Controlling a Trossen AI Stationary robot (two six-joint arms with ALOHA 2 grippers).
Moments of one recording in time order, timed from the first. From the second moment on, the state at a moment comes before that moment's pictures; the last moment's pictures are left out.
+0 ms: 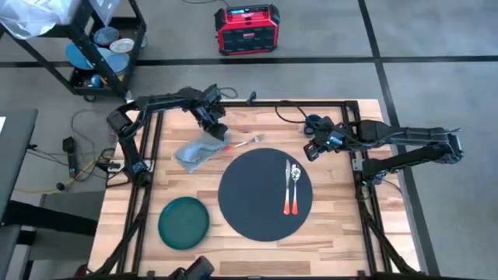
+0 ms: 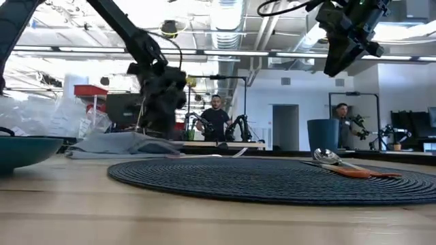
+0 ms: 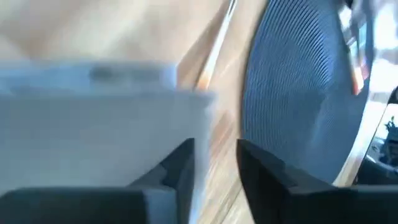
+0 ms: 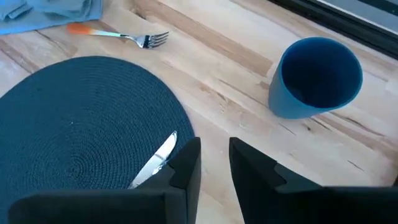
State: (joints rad) left arm 0.76 1.80 1.26 -0.82 0.59 -0.05; right arm -0.10 1.07 1.01 -0.99 0.39 0.78
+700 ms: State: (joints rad) left arm 1.00 1.77 1.34 -0.90 0.58 0.38; right arm -0.10 1.07 1.01 -0.99 0.38 0.79
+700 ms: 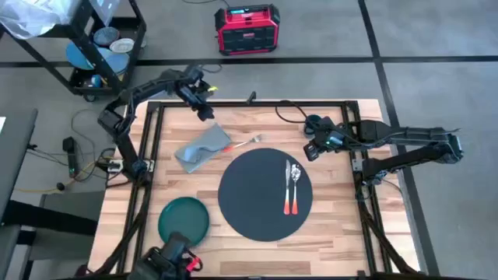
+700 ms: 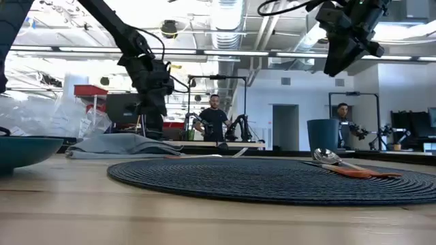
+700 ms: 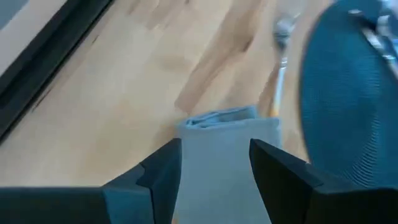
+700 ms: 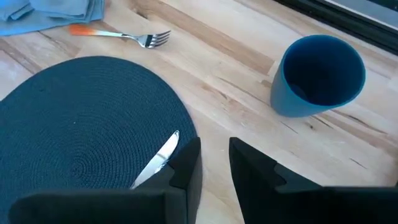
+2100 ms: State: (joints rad) left arm 0.95 2.07 1.42 -0.96 0.53 0.46; right arm -0.10 1.07 1.01 -0.99 0.36 0.84
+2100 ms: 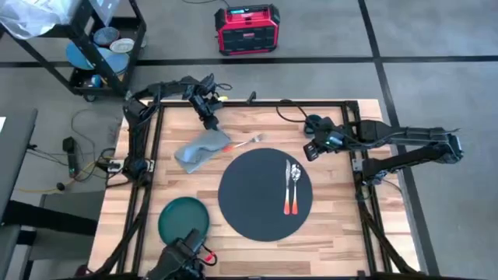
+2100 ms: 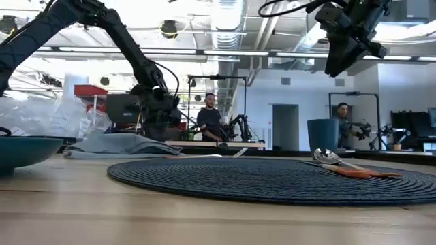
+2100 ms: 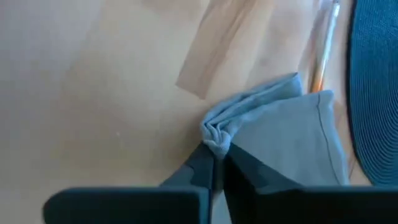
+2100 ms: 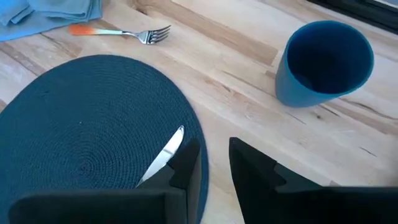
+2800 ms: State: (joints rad) left arm 0.78 1.35 1.42 -0.88 0.21 0.07; right arm -0.10 1.07 1.01 -0.97 0.37 0.73
